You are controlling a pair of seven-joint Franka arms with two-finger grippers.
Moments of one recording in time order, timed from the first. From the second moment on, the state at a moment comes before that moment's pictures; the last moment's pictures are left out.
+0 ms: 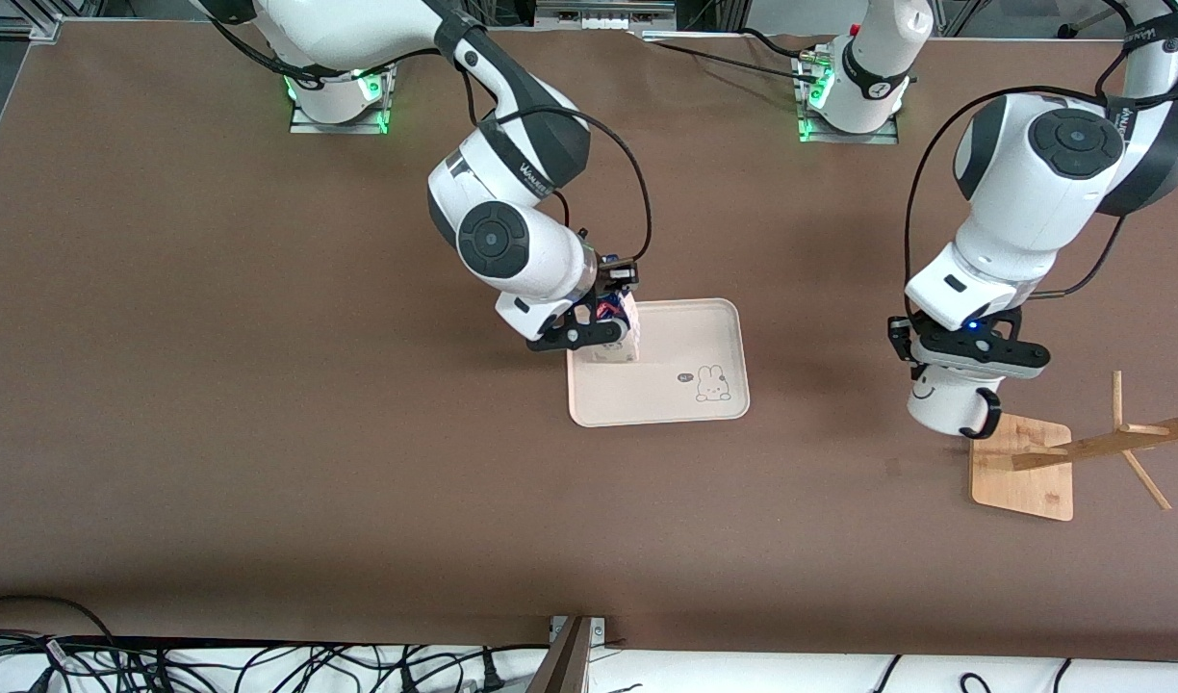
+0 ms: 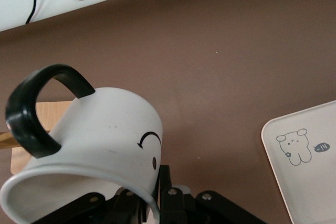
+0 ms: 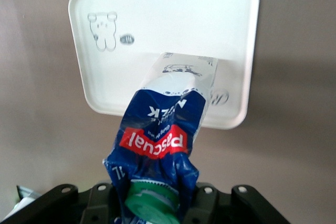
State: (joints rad) left arm -0.14 0.13 -0.05 -1.96 0.16 2.31 -0.06; right arm 0.59 0.73 0.14 -1.18 0.31 1.92 0.51
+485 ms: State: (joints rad) left arm -0.14 0.25 -0.07 -1.81 0.07 2.13 -0.06; right arm 0.58 0.76 0.11 -1.15 0.30 1.94 0.42
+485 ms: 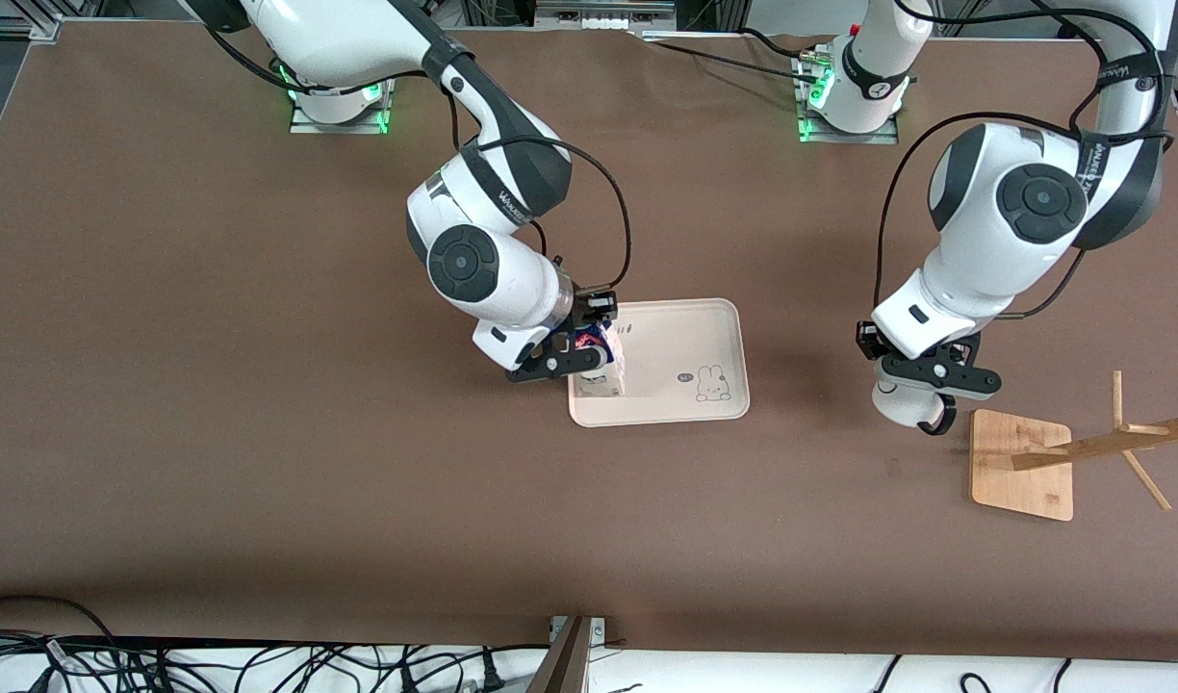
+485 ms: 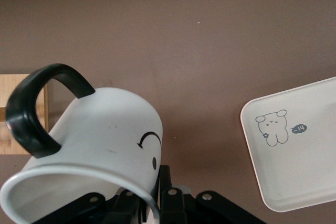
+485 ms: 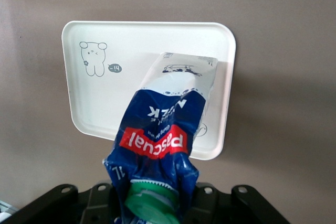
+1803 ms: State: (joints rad) left arm -0.14 0.35 -0.07 -1.68 -0.01 1.98 -0.06; right arm 0.61 0.80 0.10 -1.15 0.30 1.96 0.44
